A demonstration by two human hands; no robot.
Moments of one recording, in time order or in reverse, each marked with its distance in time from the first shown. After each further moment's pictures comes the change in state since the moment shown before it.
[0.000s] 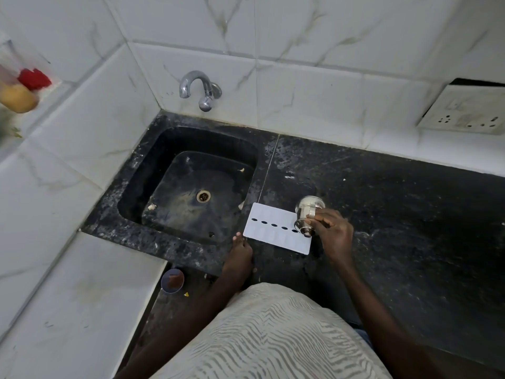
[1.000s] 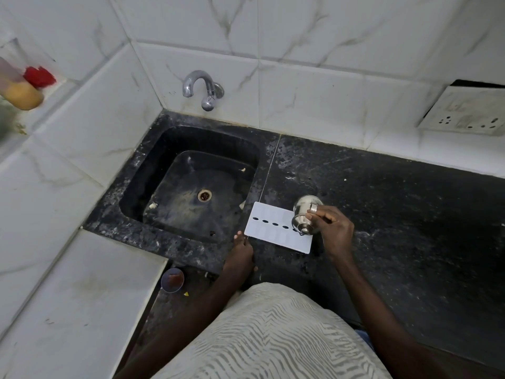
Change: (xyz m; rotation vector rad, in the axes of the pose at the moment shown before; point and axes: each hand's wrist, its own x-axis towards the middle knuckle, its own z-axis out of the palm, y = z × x) left_hand 0.000 -0.002 0.002 -0.007 0.020 0.010; right_hand 0.002 -0.016 0.003 0.186 0.015 0.163
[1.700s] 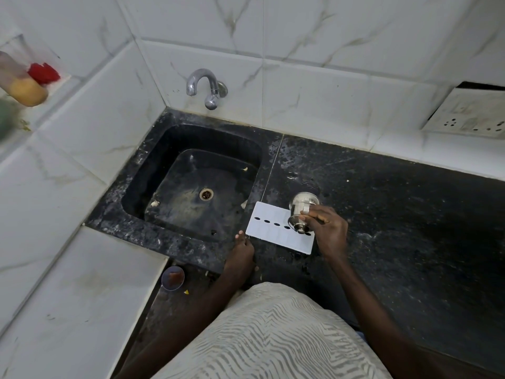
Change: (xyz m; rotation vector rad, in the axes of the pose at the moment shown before) left_hand -0.004 0.000 -0.003 -0.011 0.019 0.008; right_hand 0.000 -0.001 0.013 -0.094 -0.028 -0.116
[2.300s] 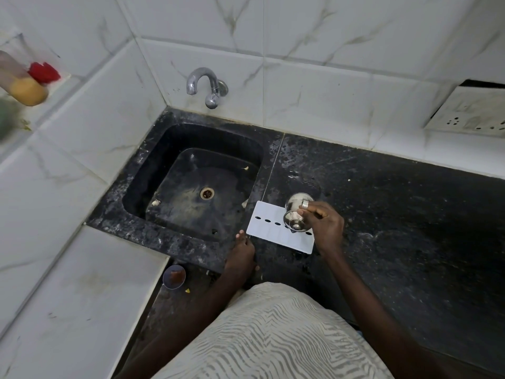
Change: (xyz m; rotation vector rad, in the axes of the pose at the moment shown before) left_hand -0.002 0.003 -0.004 0.019 0.011 -0.009; right_hand 0.008 -0.003 0.015 0.060 0.018 0.091
